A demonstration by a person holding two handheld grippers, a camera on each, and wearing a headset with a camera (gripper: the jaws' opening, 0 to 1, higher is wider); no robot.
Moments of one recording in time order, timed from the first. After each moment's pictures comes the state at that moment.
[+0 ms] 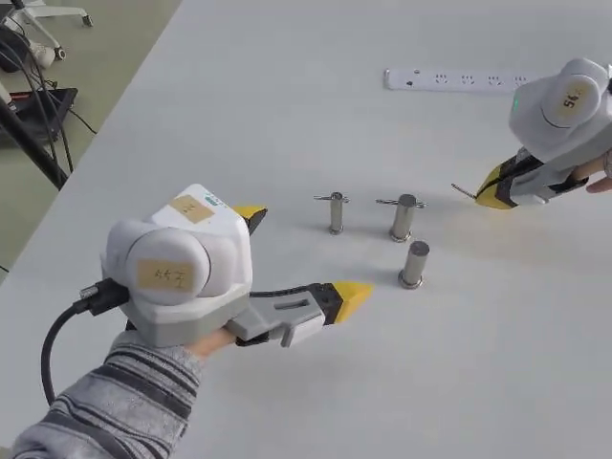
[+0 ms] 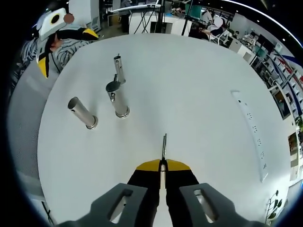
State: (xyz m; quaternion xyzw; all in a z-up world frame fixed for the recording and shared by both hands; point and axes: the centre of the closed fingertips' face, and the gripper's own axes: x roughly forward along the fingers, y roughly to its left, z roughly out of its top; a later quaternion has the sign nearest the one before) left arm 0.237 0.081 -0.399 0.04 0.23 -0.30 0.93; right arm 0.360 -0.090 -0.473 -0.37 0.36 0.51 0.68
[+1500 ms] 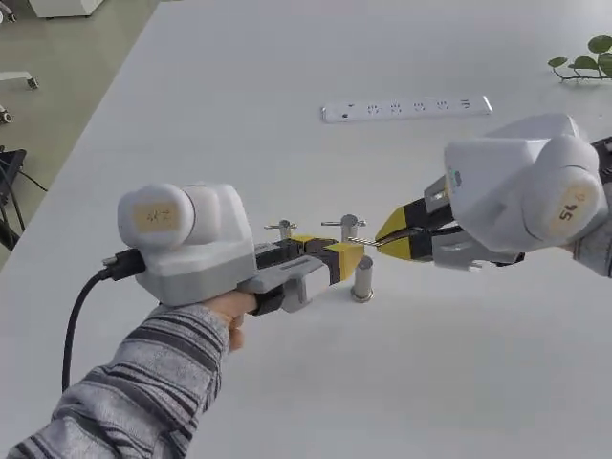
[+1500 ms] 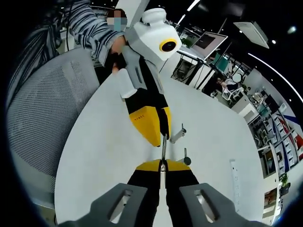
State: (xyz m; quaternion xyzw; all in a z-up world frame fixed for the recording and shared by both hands) left arm 0.241 0.004 -0.374 -0.15 0.27 -0.38 0.87; right arm 0.236 -0.011 -0.381 -0.42 0.14 0.60 0.67
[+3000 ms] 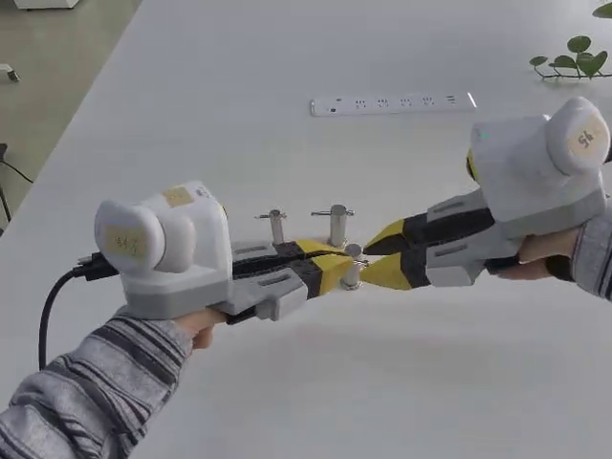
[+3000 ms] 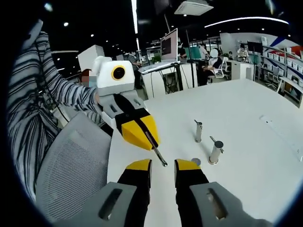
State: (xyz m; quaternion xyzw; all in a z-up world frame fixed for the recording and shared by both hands) left arm 0.204 -0.004 -0.364 -0.04 0.19 -0.51 0.84; right arm 0.204 -0.011 -0.386 -0.10 0.28 0.62 0.73
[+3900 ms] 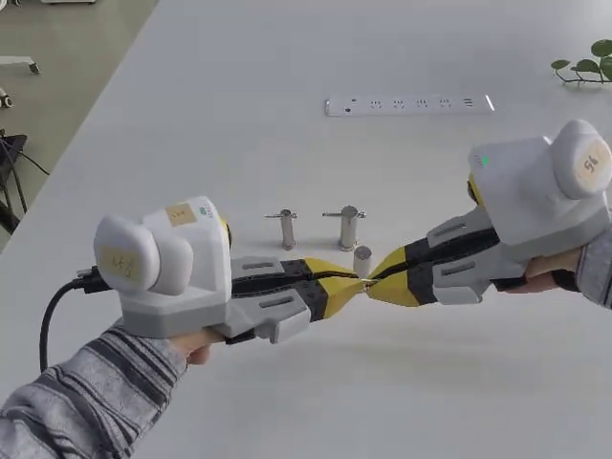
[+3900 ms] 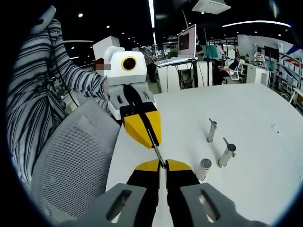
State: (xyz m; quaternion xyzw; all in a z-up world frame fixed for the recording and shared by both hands) left arm 0.190 -0.006 -0.373 -0.03 0.19 -0.53 0.83; right arm 0.184 -0.005 -0.394 -0.18 0.25 0.67 0.68
